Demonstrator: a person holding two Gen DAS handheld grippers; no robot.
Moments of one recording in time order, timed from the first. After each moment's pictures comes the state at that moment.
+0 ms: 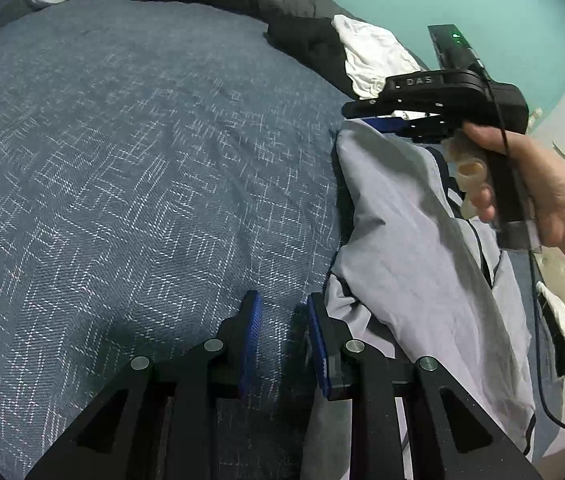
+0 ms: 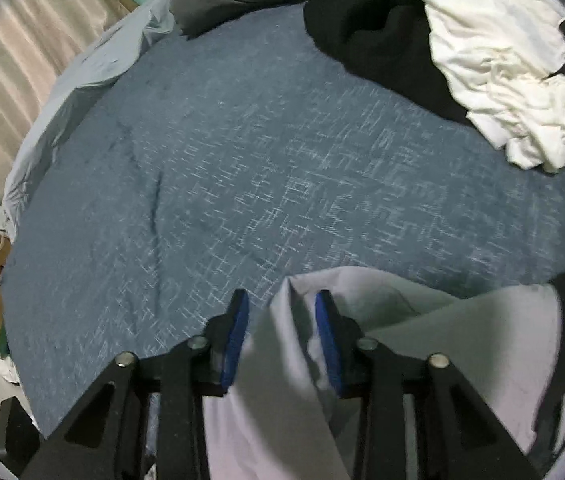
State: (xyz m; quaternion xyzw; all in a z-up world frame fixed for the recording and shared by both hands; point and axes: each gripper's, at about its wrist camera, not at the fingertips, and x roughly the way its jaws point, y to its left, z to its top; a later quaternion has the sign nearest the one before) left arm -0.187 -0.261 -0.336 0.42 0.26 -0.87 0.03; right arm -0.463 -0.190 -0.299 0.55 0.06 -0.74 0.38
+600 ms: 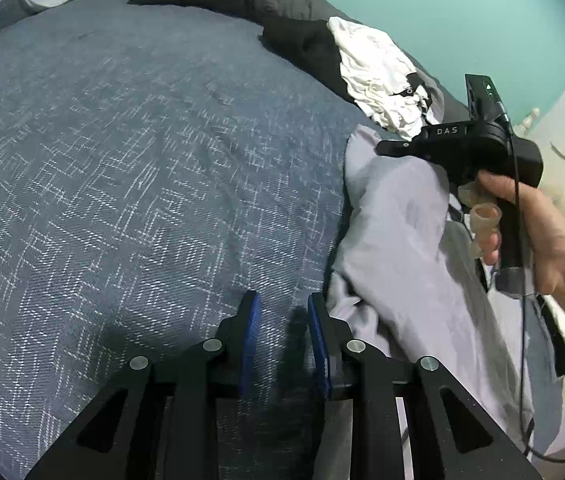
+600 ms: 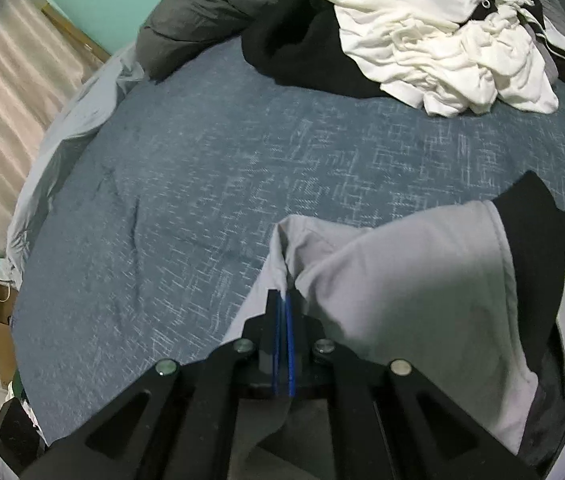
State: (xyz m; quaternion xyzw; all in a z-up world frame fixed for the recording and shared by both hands) left arm -0.191 -0.255 -0.333 0.41 0.26 -0.87 0.02; right arm -0.456 -0.124 -0.301 0.53 -0.02 -0.78 0.33
